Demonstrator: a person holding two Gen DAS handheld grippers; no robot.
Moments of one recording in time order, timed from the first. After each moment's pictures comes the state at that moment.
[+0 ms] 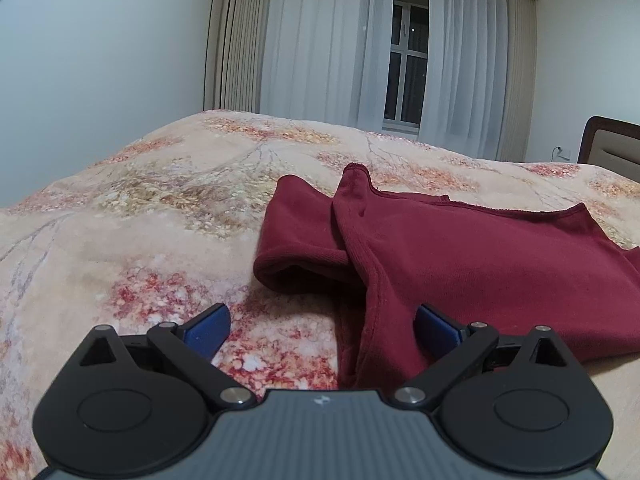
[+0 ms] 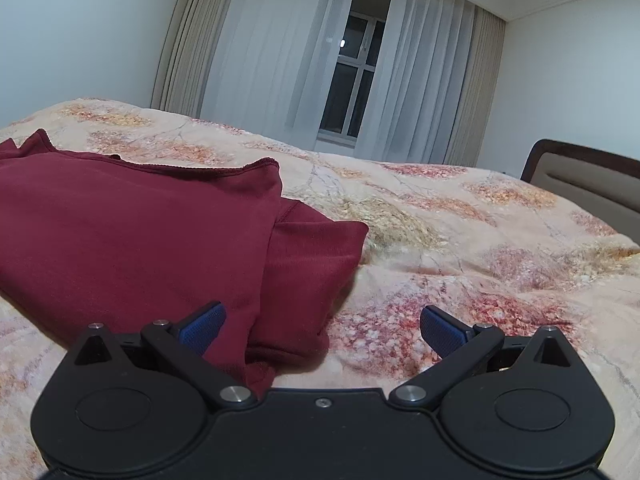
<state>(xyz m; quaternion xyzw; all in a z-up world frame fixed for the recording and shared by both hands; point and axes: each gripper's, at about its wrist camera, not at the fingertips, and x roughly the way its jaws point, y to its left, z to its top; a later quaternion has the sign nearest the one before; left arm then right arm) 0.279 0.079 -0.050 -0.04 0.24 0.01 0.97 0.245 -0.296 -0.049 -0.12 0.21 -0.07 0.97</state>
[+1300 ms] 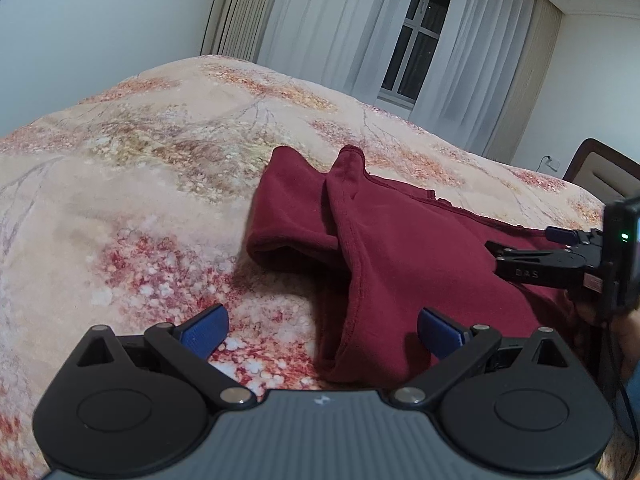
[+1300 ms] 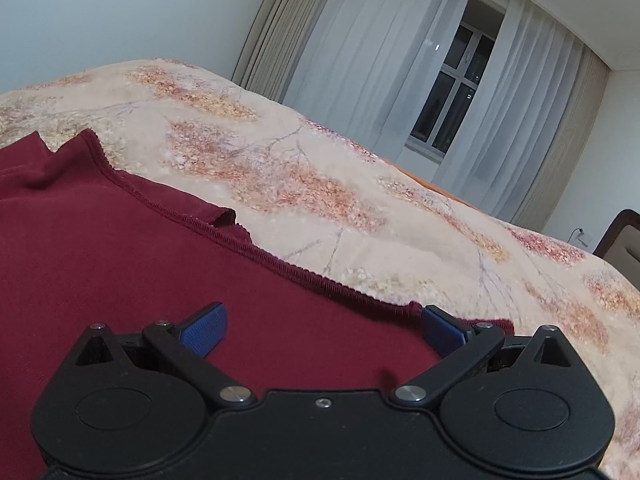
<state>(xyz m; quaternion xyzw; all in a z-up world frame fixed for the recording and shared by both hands) 0.282 0.094 -0.034 -0.13 0.31 -0.03 0.94 0.409 -0.129 -0.026 -0.19 0.24 0.03 0.95</state>
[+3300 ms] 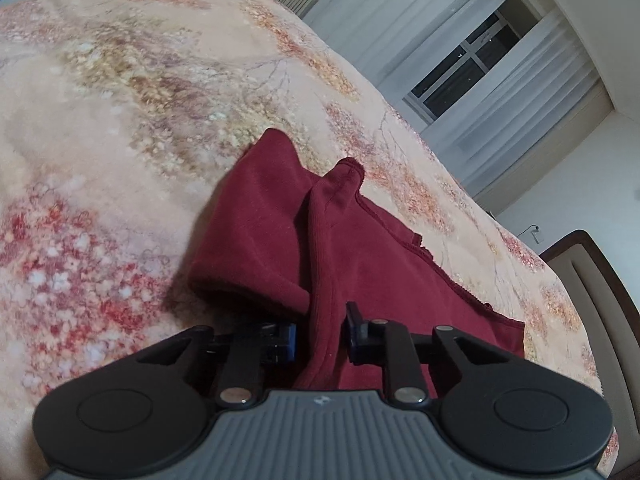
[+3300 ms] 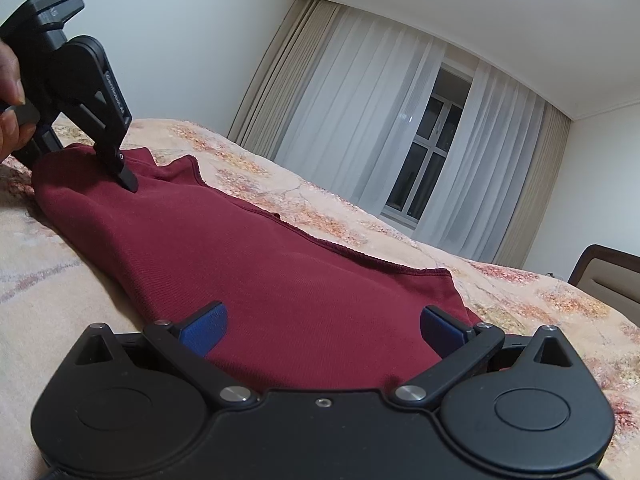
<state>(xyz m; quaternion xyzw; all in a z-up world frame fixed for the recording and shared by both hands) 0.347 0.104 -0.034 -0.33 0.34 -0.03 0.88 0.229 -0.127 -0.056 -0.20 0.12 0.03 0.97</state>
